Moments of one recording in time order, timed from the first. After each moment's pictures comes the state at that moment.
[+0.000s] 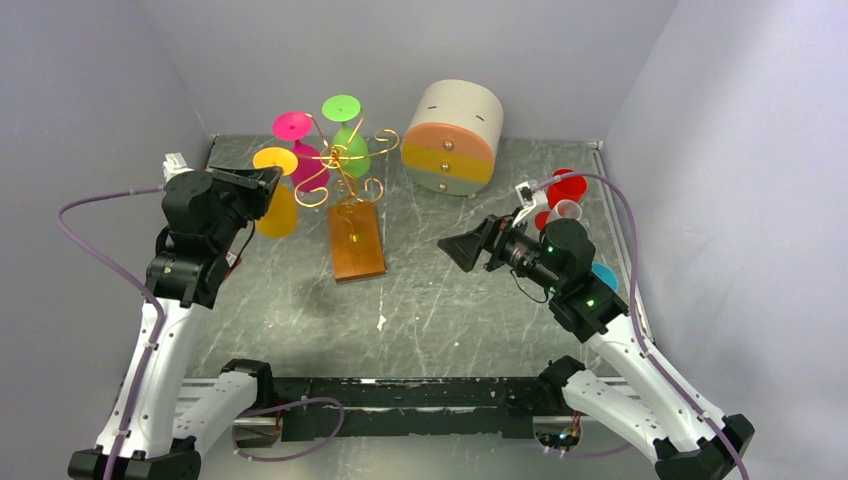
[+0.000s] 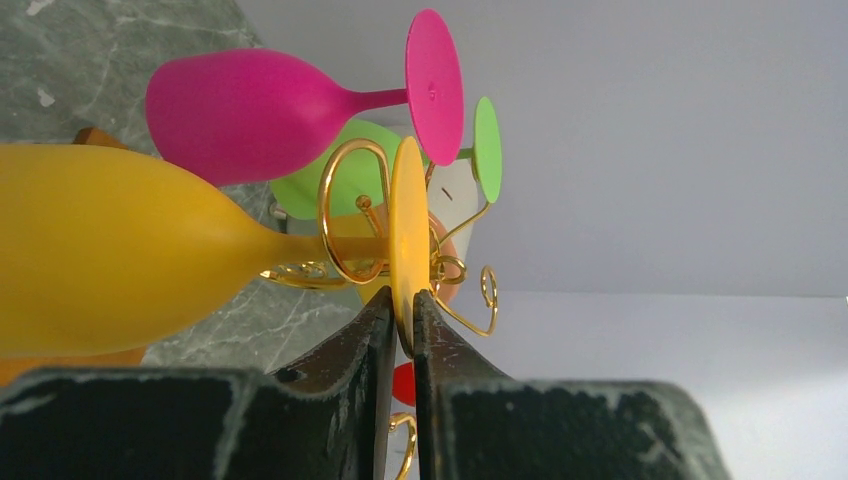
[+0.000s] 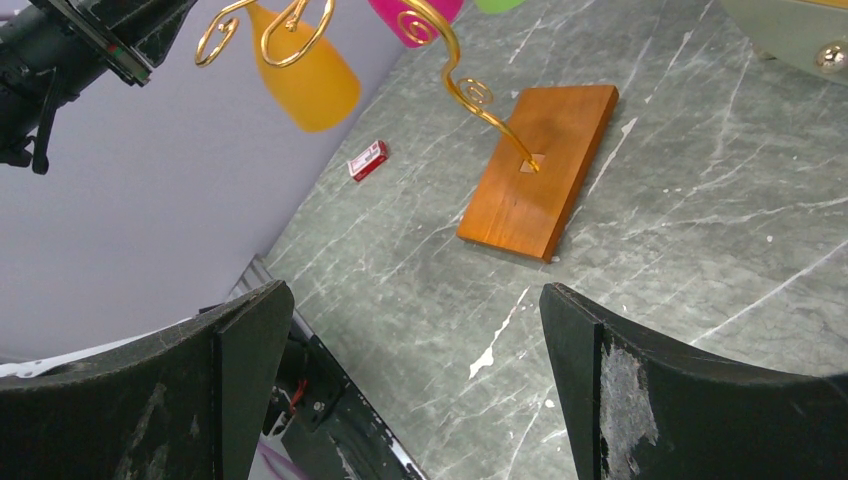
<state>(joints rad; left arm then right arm) -0.13 0.87 1.09 -0.41 -0.07 -1.29 0.58 0.77 0.78 -0.13 -0.26 0.58</state>
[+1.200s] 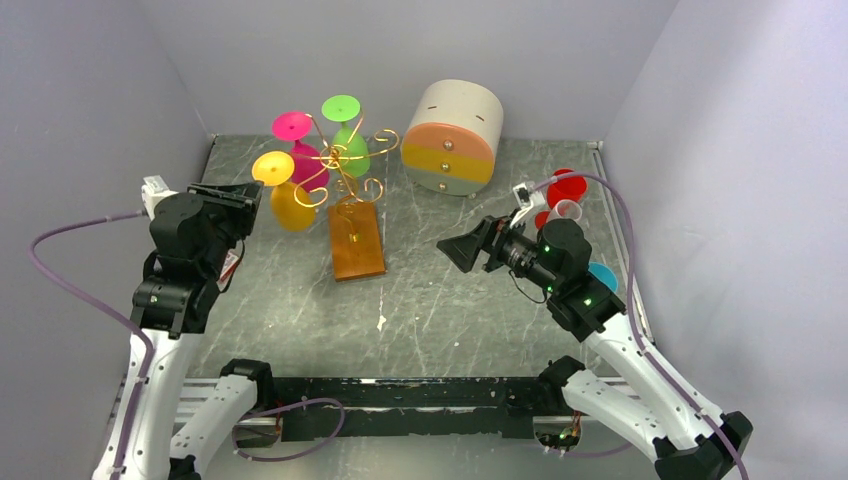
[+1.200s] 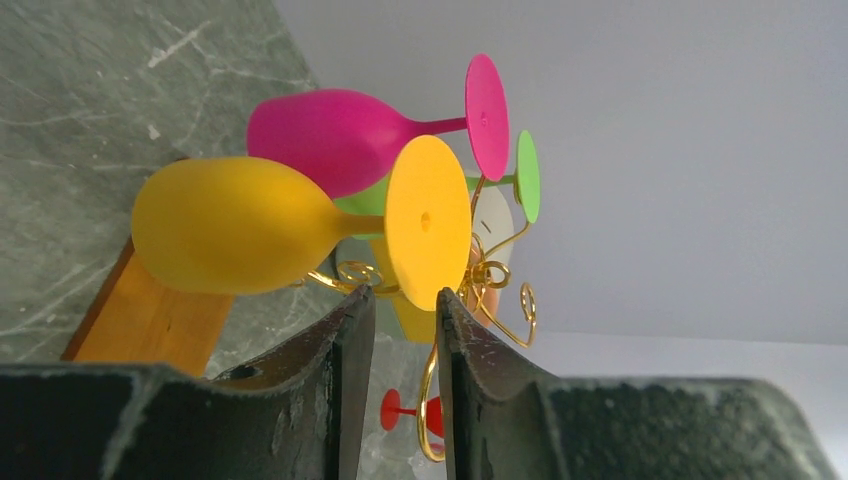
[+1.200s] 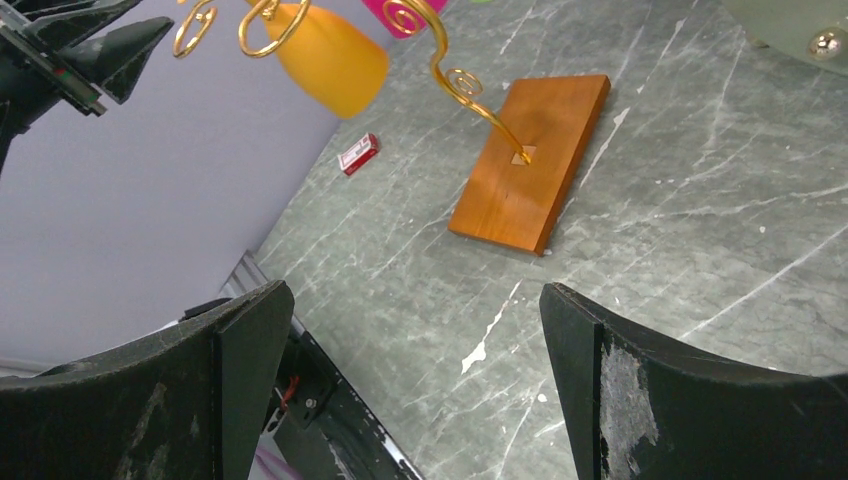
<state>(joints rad) -0.13 0.75 1.06 -0.54 -0.19 -1.27 0.58 0.77 0.77 -0.13 -0.25 0.57</state>
